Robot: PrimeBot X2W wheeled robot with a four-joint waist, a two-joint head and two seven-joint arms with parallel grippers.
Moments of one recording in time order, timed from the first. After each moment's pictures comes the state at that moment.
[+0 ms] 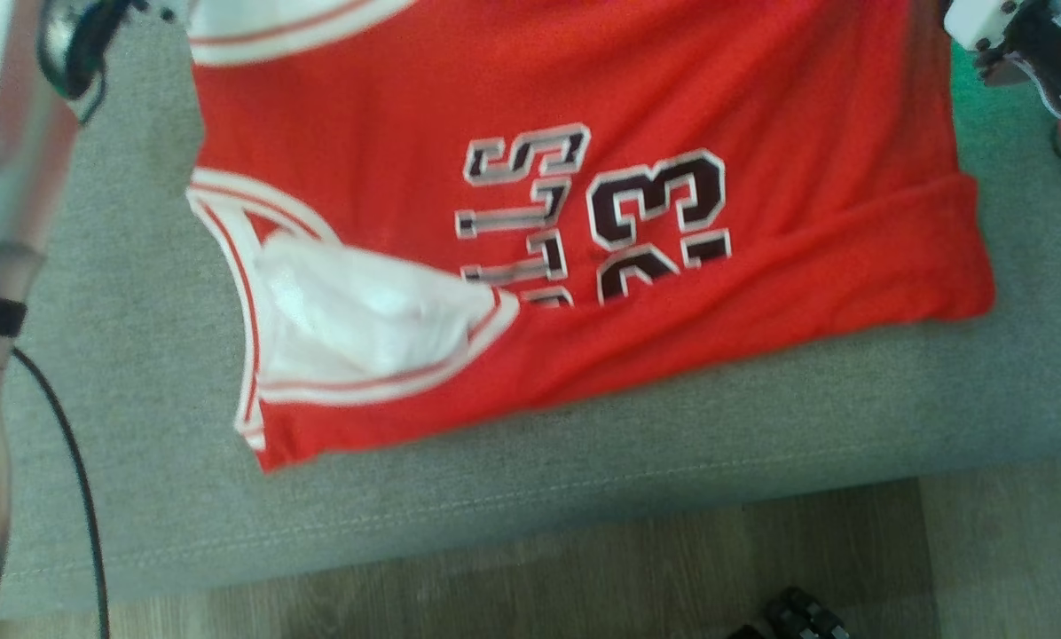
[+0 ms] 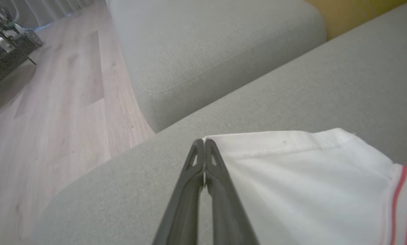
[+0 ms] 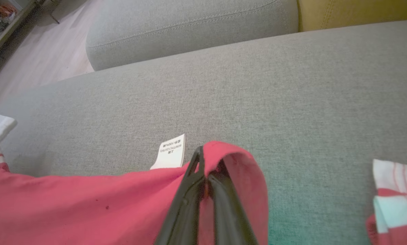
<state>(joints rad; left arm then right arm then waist) -1.25 0.36 -0.63 0.73 -0.37 -0.06 0.24 -1.20 -0.42 0.57 0.82 0.96 0.13 0.27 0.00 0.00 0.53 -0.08</state>
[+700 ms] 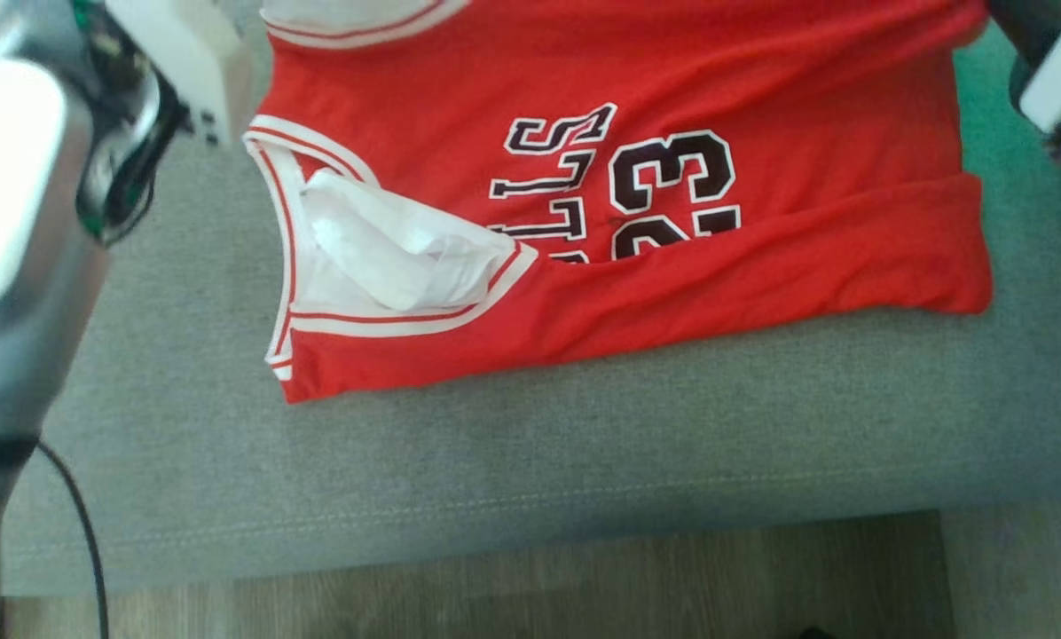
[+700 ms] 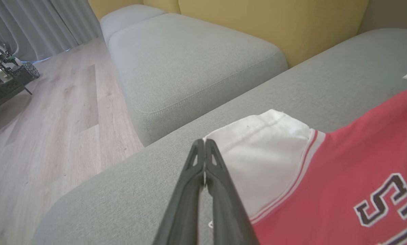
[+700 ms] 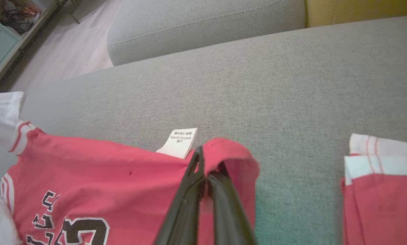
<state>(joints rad) -1.00 0.46 -0.63 0.37 -0.44 -0.02 0.14 -1.06 -0.63 0.69 0.64 1.18 0.13 0.24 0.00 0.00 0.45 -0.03</state>
